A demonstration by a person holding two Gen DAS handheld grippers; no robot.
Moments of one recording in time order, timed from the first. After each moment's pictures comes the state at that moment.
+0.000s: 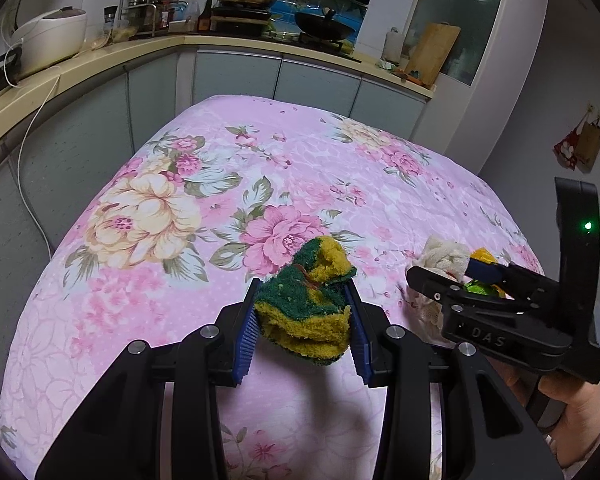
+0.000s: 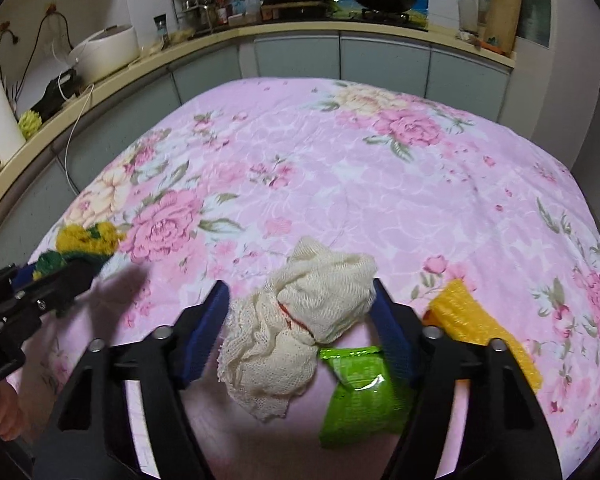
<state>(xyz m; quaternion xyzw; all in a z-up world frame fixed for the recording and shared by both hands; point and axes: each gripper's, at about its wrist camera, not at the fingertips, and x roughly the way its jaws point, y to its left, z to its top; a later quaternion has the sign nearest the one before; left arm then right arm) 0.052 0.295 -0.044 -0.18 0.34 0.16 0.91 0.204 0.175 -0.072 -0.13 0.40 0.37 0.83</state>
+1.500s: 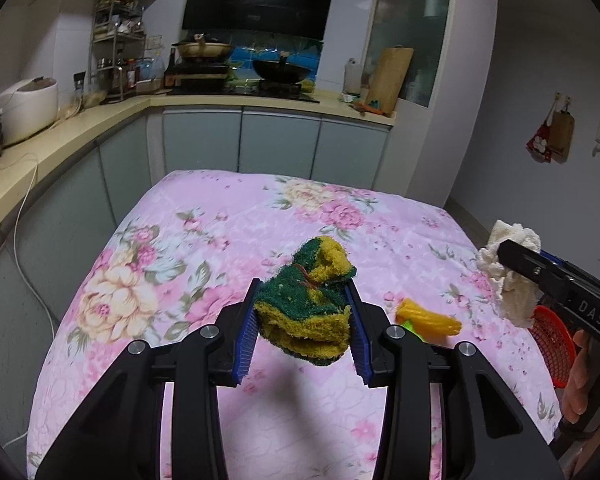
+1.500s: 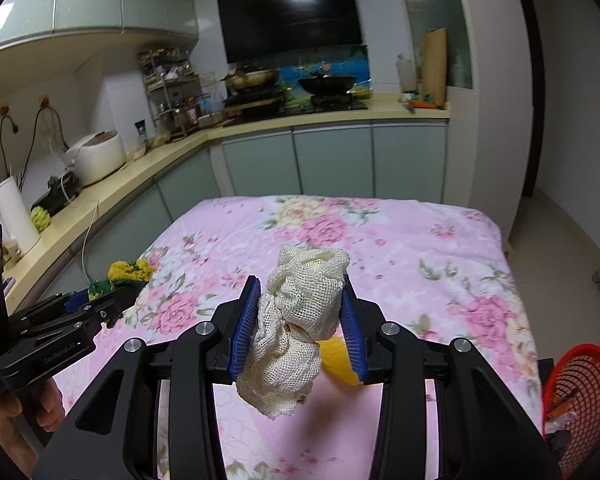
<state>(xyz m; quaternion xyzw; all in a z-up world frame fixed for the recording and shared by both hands) 0.074 0.238 0.033 -0.12 0.28 0.13 0.94 0.187 0.041 0.050 -0.02 0.28 0.33 0.90</state>
